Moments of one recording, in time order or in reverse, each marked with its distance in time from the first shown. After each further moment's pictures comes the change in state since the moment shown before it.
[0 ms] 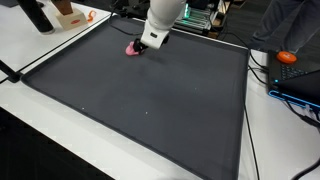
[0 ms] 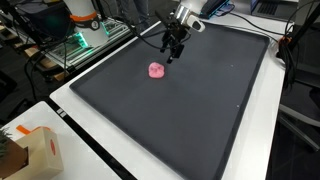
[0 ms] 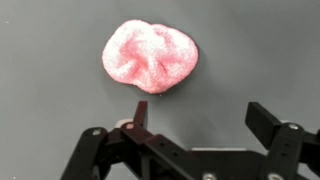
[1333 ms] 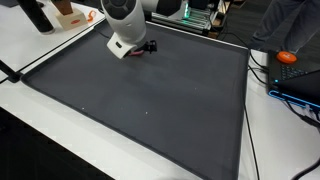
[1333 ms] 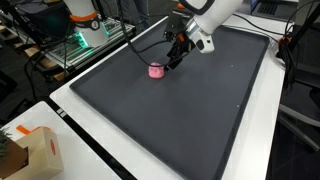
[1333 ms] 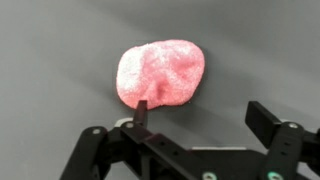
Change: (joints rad) arm -0.063 0.206 -0.050 0.354 0.240 -0.309 0.174
